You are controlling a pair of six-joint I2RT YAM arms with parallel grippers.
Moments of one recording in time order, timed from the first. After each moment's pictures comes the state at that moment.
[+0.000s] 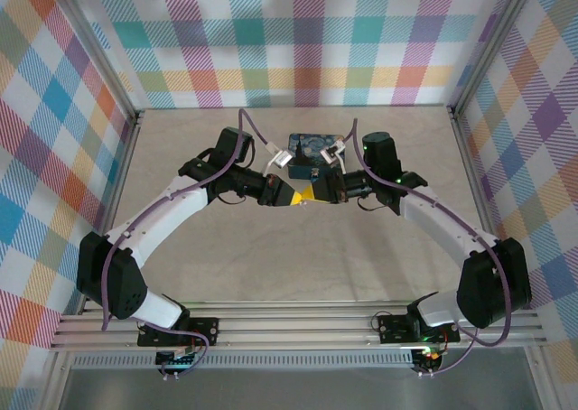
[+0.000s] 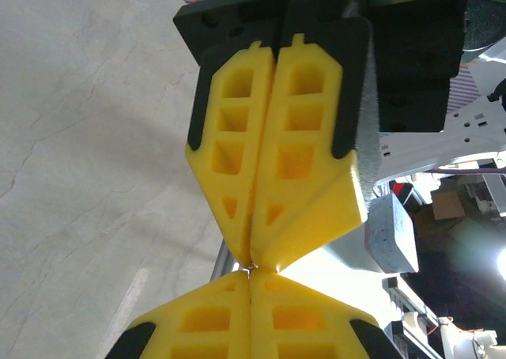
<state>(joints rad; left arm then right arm) -0.52 1.48 1.27 -0.58 1.02 -0.15 0.44 1.39 1.04 -0.22 -1.17 0.60</state>
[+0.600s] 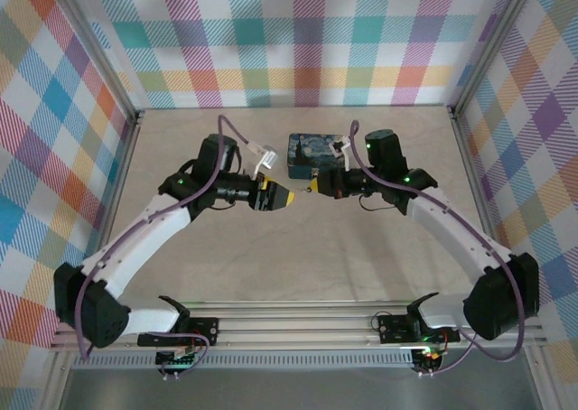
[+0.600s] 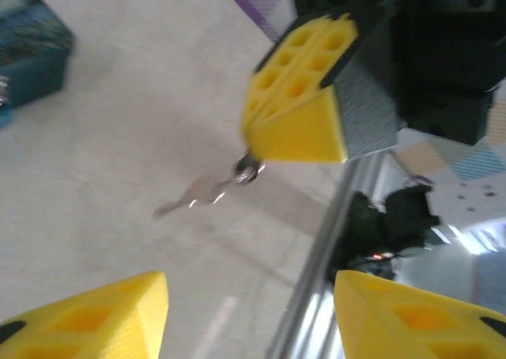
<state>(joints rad) -0.53 1.27 1.15 -0.51 0.66 -0.20 0.47 1.31 1.12 -0.46 -0.72 0.38</state>
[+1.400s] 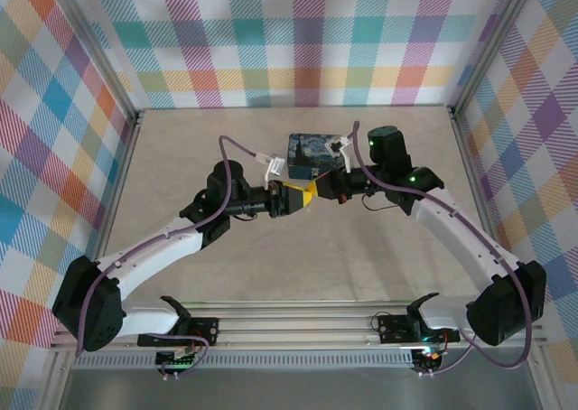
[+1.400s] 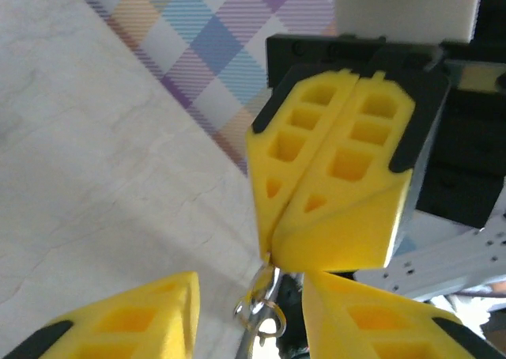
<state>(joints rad) -0.65 1.27 0.84 0.26 0.69 -0.64 0.48 1.29 1.17 -0.48 -0.89 0.24</state>
